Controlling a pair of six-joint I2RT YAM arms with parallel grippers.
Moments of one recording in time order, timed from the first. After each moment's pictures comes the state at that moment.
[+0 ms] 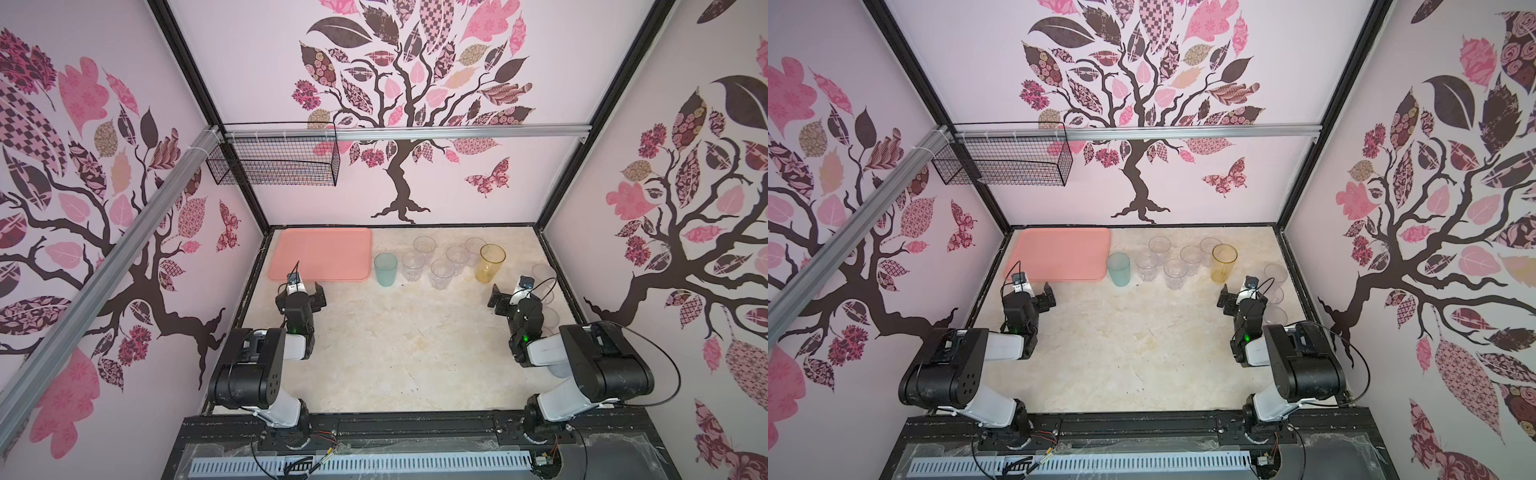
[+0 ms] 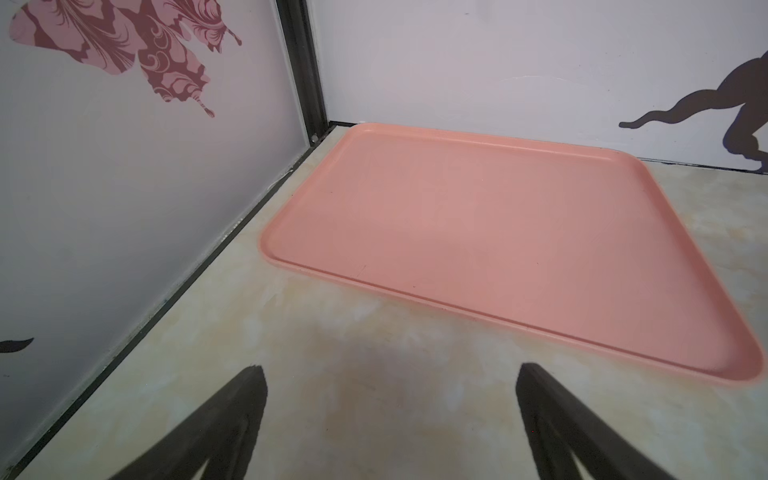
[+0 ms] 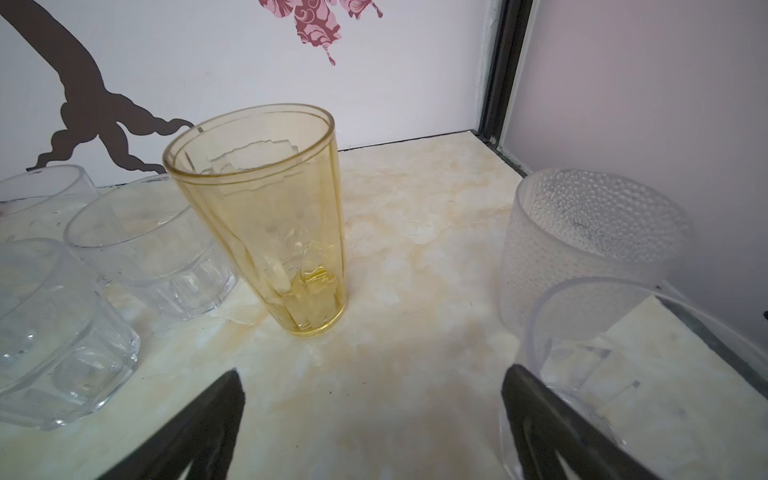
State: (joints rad) left arm -0.02 1.56 0.38 0.88 -0.30 -0.08; right arm 0.05 1.55 0.26 1.08 0.22 0.13
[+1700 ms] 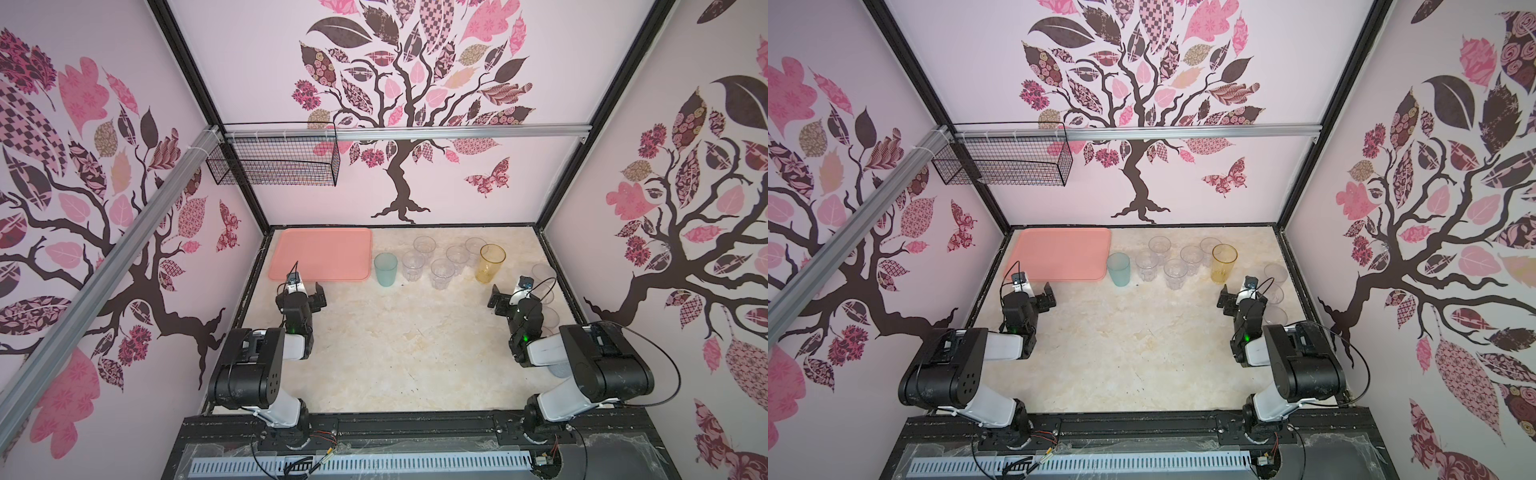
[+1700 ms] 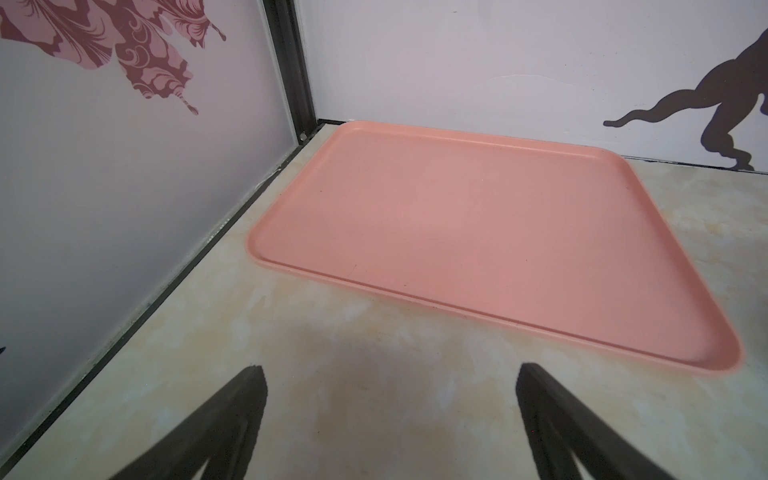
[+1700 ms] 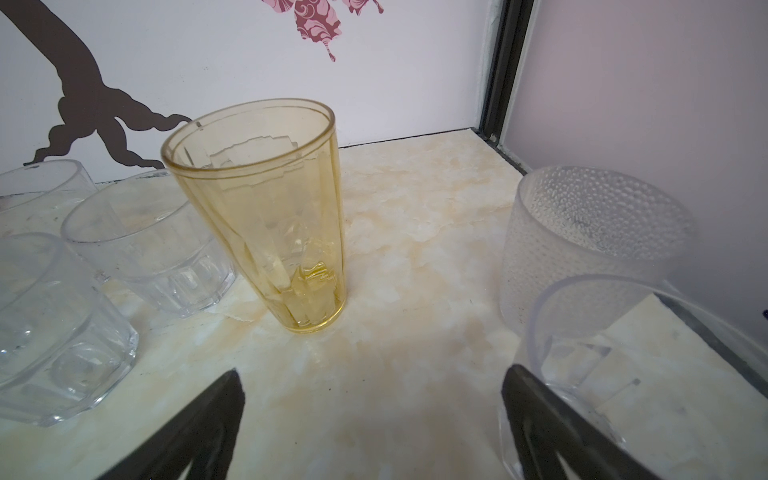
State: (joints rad) left arm 0.00 1.56 0.38 0.88 -0.25 -0.08; right arm 0.06 1.55 0.26 1.07 0.22 0.12
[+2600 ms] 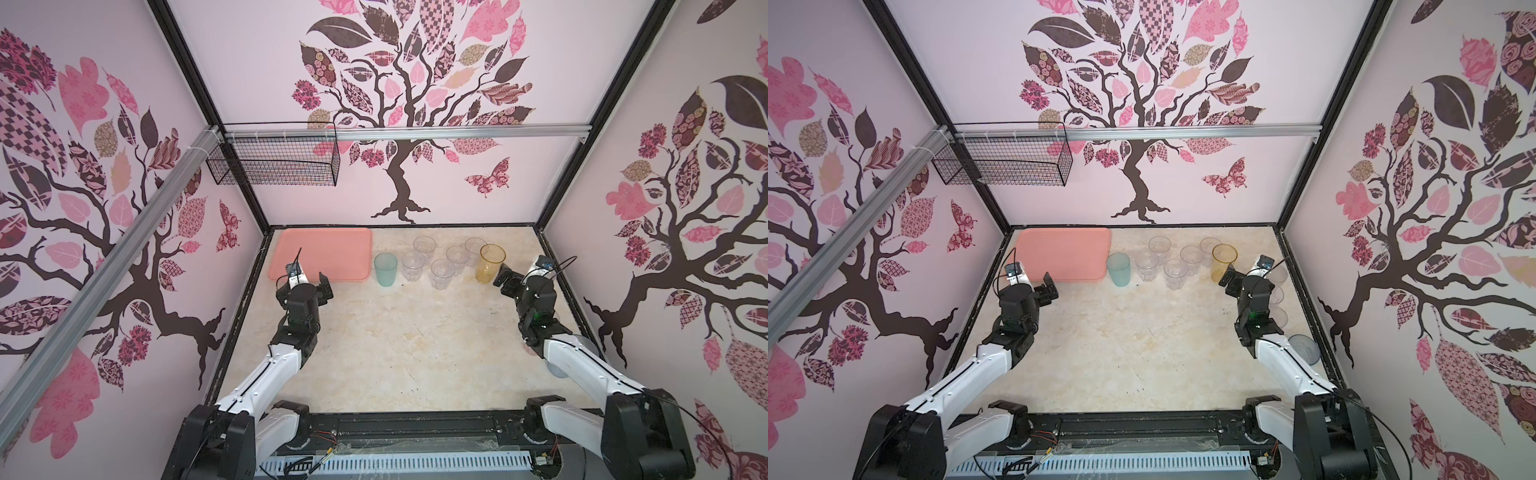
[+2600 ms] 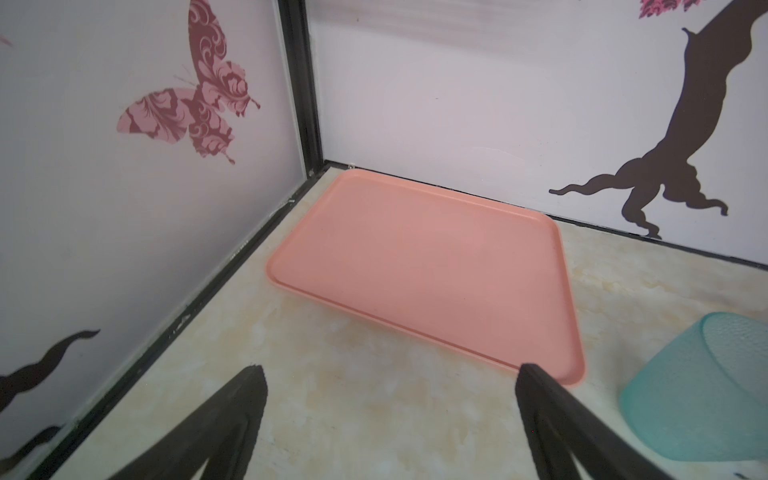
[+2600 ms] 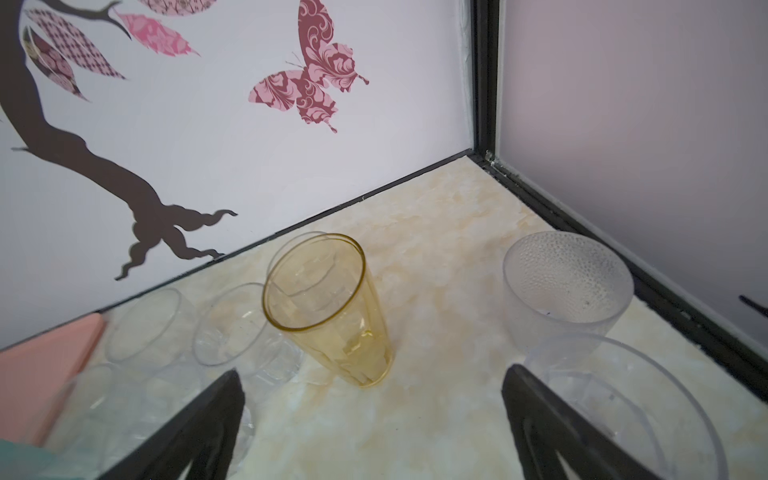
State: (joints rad) left arm -0.21 1.06 0.56 0.18 -0.48 -0.27; right arm 0.11 1.09 0.54 0.31 0.26 0.46
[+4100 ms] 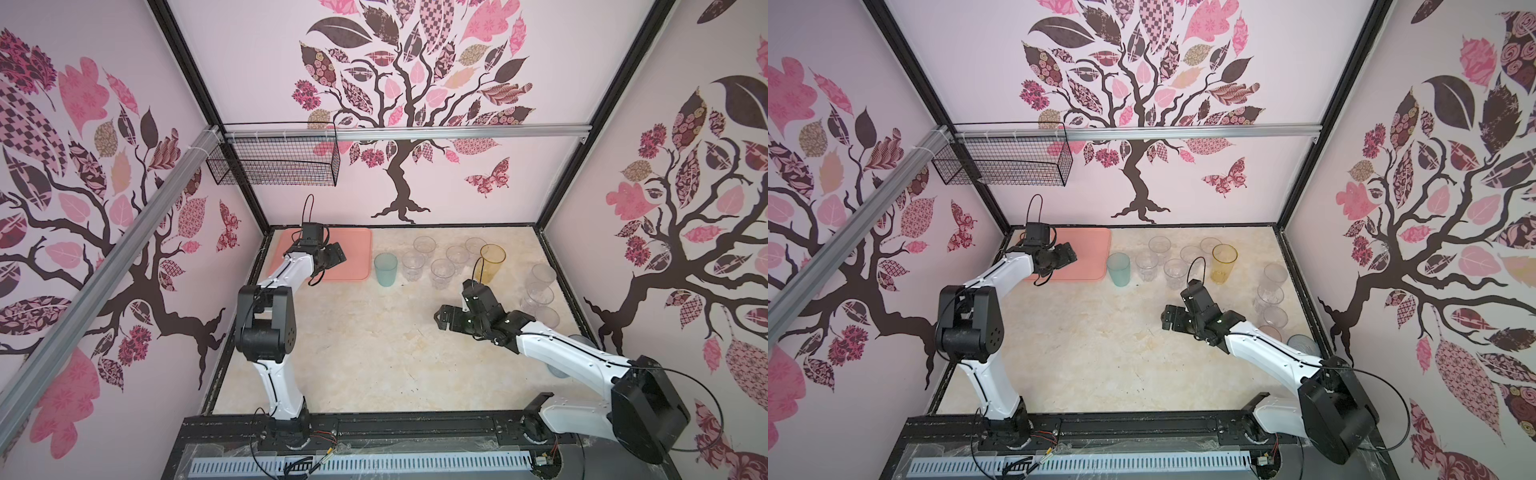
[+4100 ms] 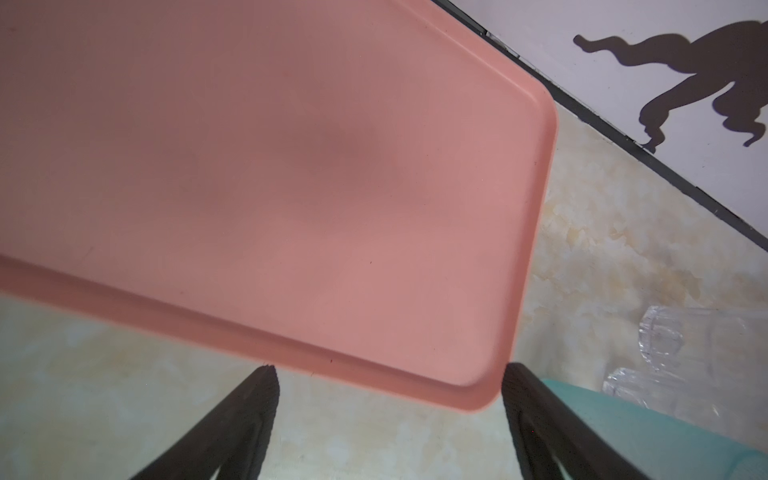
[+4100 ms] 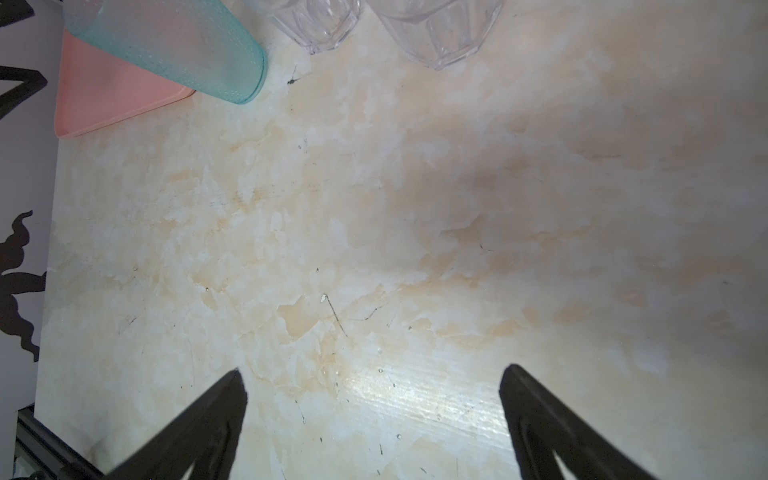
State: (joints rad) left arm -0.05 1.95 1.48 -0.44 0.06 -0.49; right arm 0.59 1.25 0.72 -0.31 -0.03 0.70
